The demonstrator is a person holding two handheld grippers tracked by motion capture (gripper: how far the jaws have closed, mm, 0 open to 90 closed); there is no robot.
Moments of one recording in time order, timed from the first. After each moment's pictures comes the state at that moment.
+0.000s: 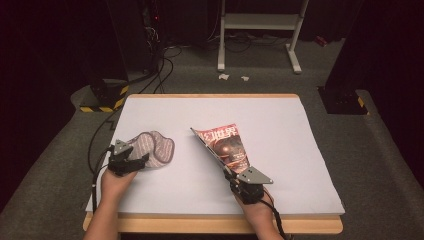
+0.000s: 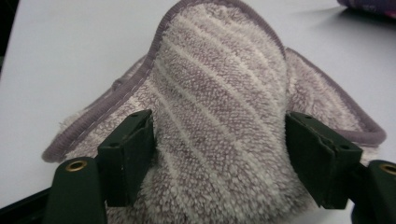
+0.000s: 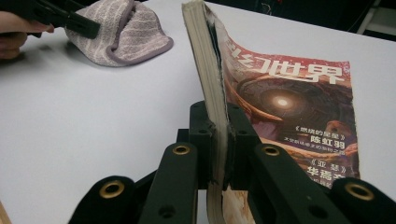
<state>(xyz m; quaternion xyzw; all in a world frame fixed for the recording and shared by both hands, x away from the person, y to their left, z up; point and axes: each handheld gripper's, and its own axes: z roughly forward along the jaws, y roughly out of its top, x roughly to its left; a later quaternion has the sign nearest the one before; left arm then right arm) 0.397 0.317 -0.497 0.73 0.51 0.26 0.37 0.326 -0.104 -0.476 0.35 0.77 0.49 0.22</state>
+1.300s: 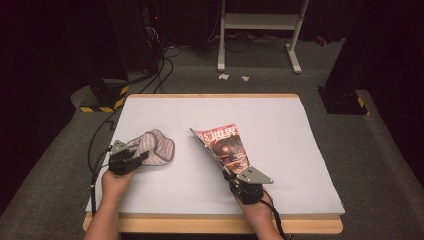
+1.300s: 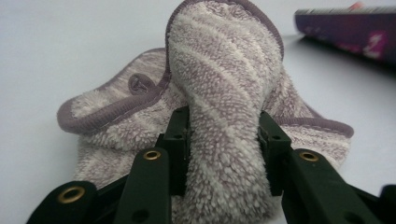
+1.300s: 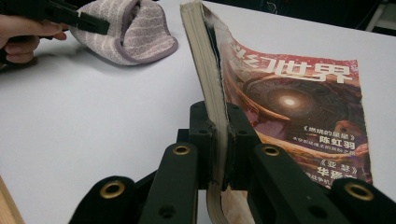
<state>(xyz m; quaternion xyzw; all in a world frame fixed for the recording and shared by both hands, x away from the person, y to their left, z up) 0.391 0.319 -0.494 0.71 0.51 0.22 0.44 0.326 -0.103 -0.476 0.35 0.77 0.49 0.21</state>
